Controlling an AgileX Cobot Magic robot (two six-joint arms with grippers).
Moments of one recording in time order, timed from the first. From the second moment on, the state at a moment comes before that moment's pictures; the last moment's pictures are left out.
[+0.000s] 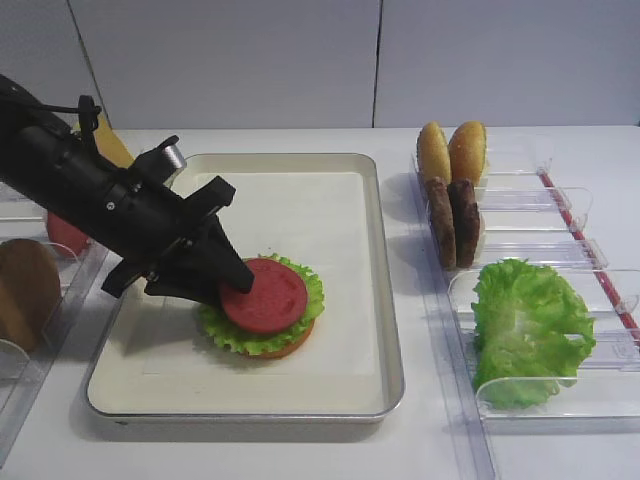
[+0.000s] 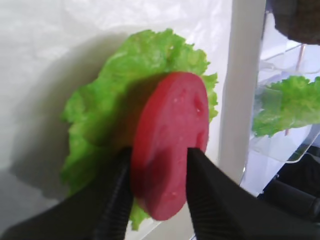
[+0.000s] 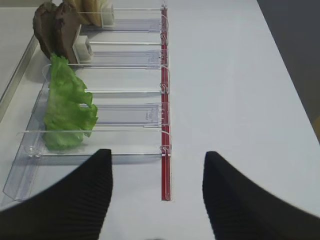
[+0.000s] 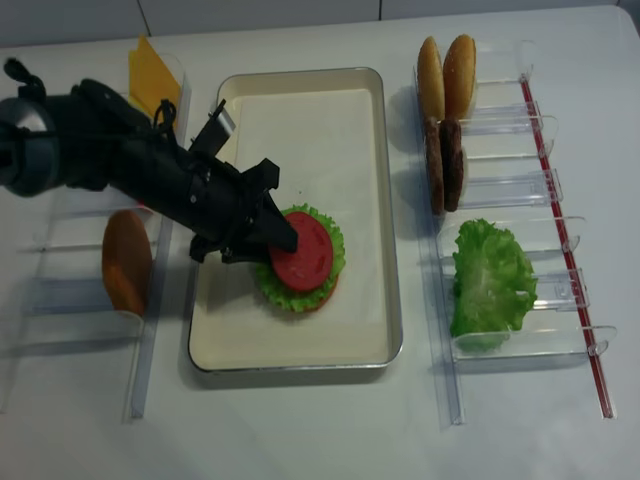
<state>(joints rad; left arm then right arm) -0.18 1.83 -1.08 -0.97 1.06 0.48 -0.05 -0.02 -0.47 0.10 1.14 -0.05</state>
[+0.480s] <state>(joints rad) -0.18 1.83 -1.29 -0.68 1.19 0.25 -0.05 -0.02 -0.47 0.10 1.14 -0.05</state>
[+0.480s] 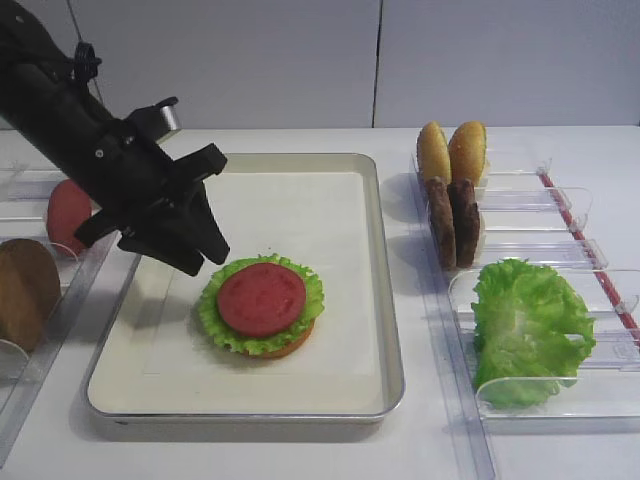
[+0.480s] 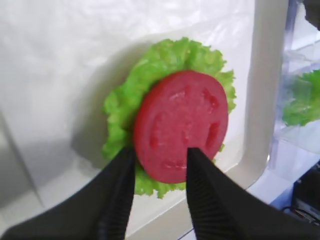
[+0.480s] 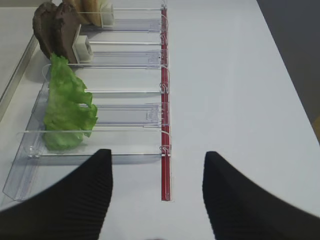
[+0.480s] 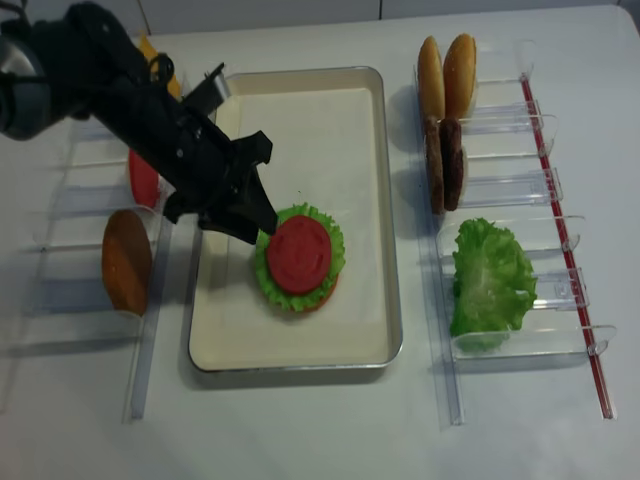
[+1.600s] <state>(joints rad) -0.27 1.00 -1.03 0.00 1.24 -0.07 -0.05 -0.02 -0.47 0.10 1.14 -0.04</state>
